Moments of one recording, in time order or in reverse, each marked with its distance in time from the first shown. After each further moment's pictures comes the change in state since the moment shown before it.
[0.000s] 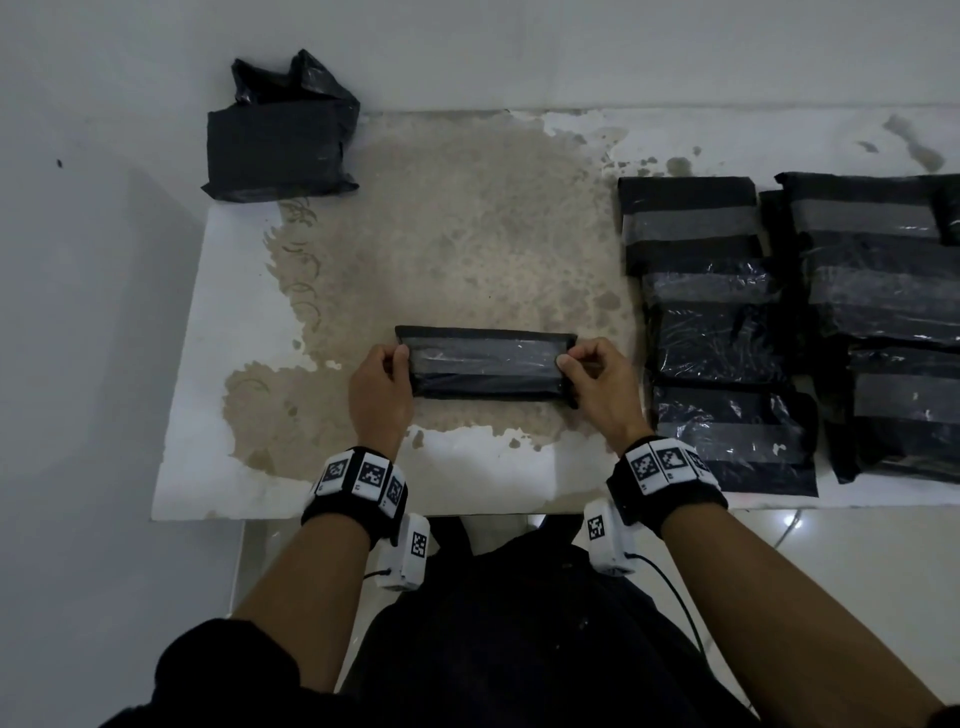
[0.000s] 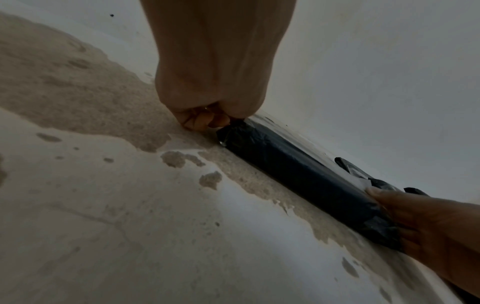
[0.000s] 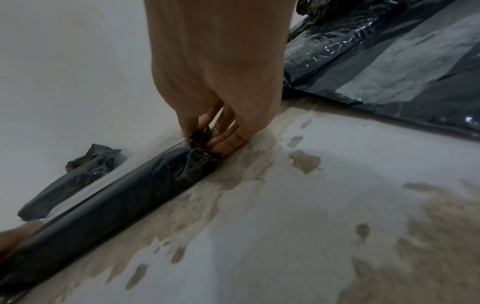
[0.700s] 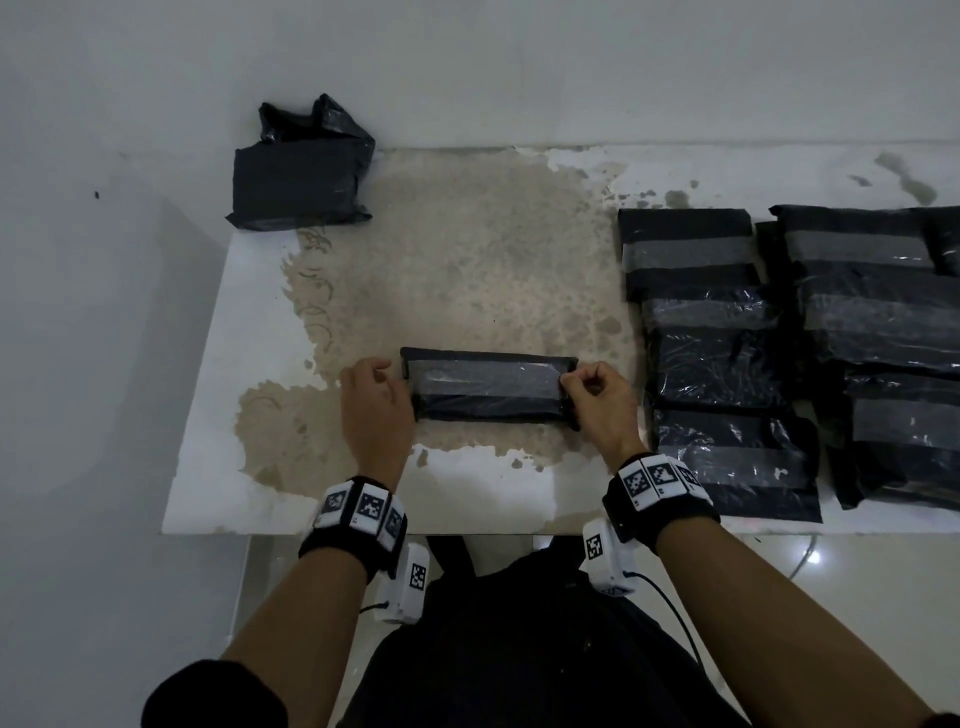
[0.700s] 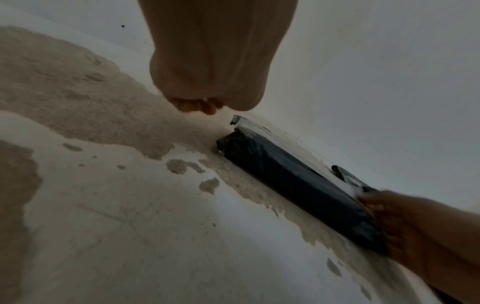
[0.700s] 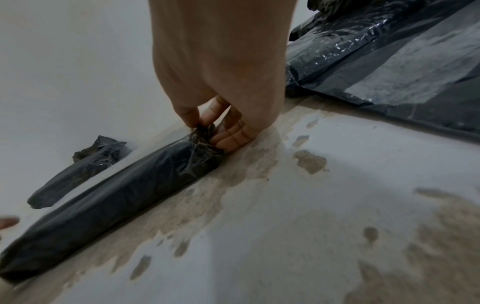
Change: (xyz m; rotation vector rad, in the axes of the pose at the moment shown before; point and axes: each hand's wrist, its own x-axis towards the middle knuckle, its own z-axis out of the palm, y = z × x) left_hand -0.009 0.016 -0.015 0.056 0.154 0.009; right_hand 0.003 -0.004 0.006 0.004 0.078 0.067
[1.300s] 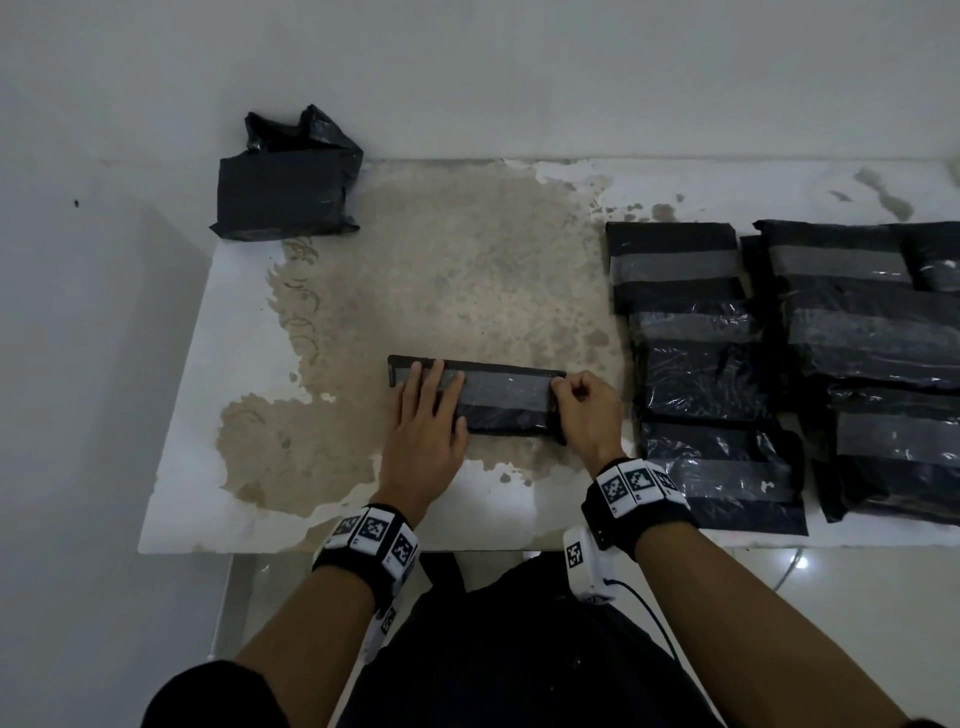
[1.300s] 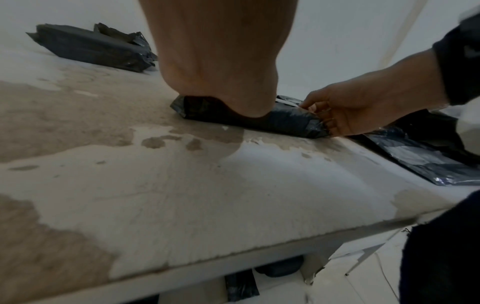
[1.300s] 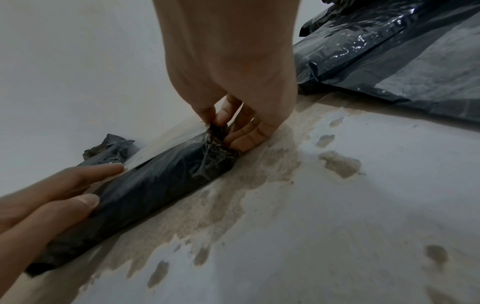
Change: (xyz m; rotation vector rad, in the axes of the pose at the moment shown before) left_hand -0.032 0.002 0.032 0.446 -0.312 0.627; right_hand 0.006 -0.005 0.009 -0.124 0.076 0.011
